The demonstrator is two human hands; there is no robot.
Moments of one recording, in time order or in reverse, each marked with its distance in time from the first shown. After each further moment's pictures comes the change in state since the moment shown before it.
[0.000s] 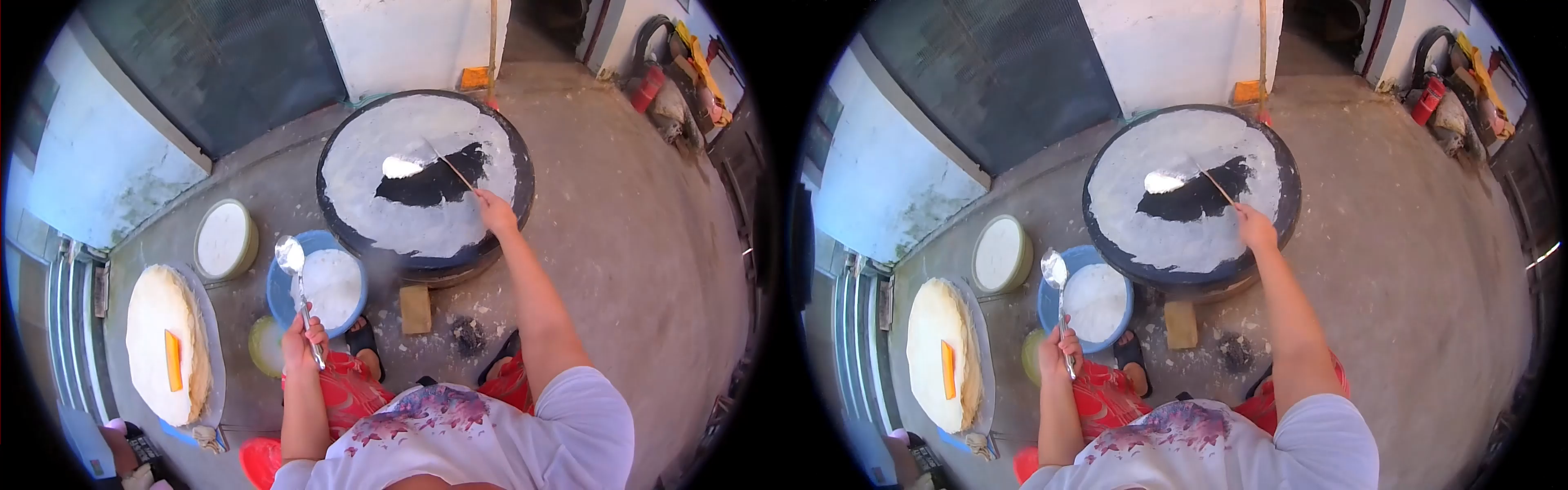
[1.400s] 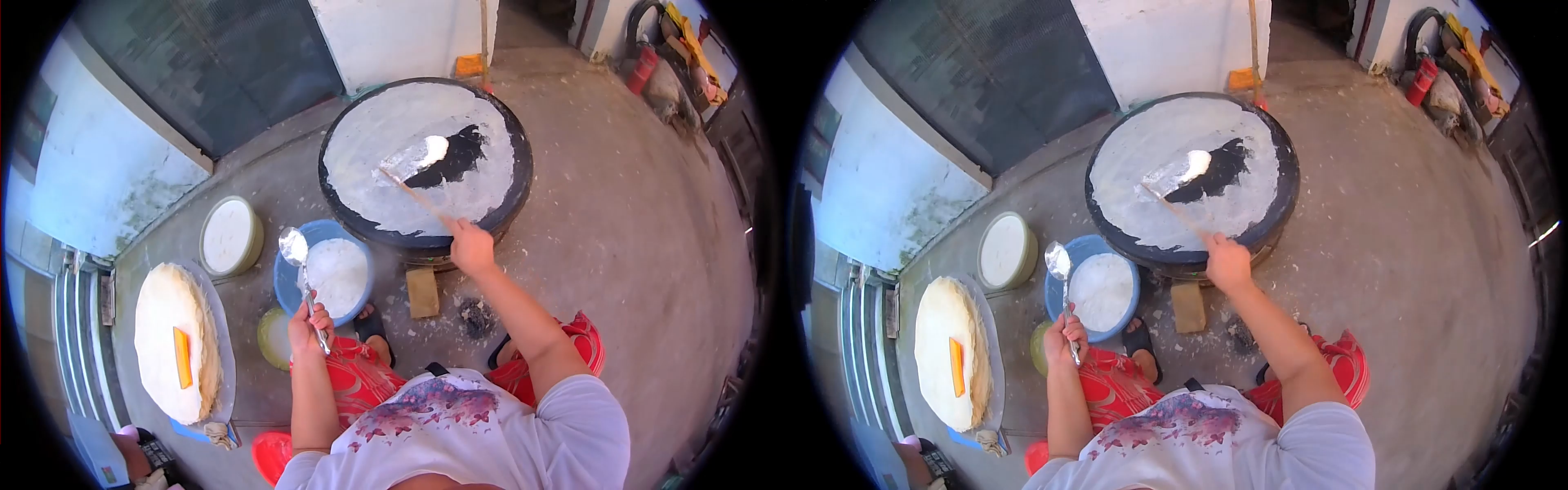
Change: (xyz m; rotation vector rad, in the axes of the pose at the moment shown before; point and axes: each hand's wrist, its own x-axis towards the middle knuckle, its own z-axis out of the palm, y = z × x) left_hand -0.001 0.007 -0.006 -0.025 0.006 -0.020; right_hand -0.120 -0.035 0.040 -0.390 0.186 -0.456
